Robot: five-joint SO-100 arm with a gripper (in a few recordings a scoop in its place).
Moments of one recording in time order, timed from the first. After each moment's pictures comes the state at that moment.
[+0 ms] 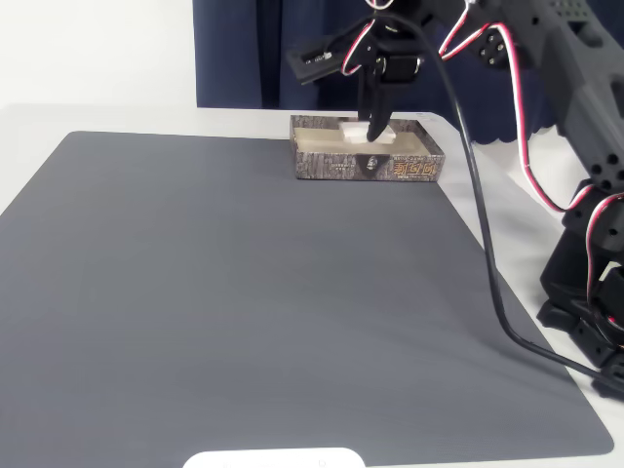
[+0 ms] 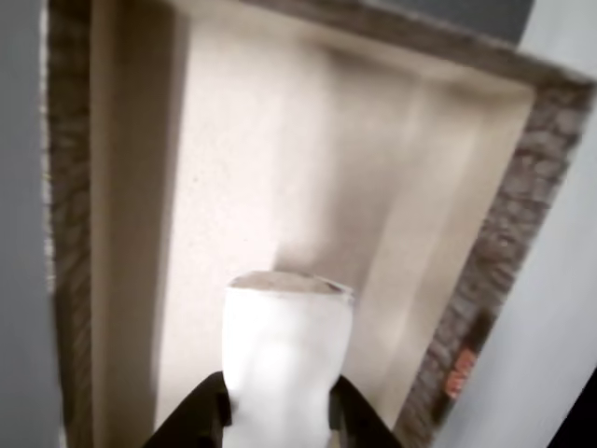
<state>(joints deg) 78.5 37.3 12.6 100.6 -81.9</state>
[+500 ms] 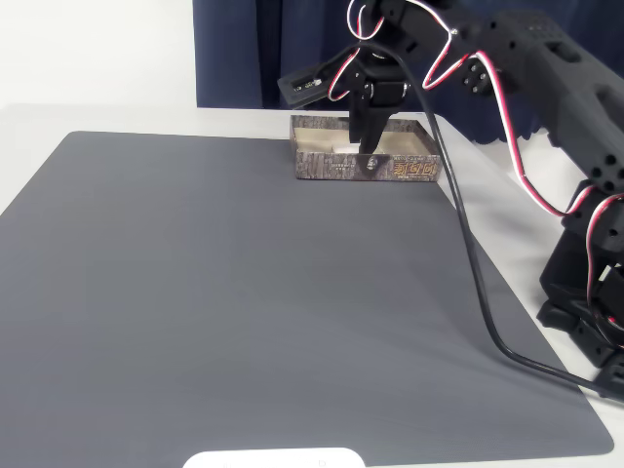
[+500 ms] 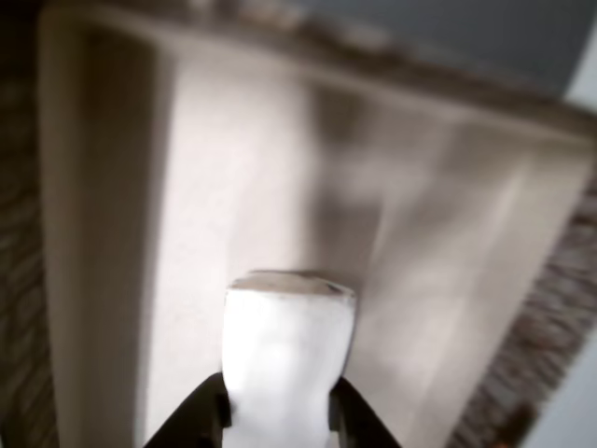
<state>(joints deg) 76.6 28.8 4.7 99.8 -78.9</state>
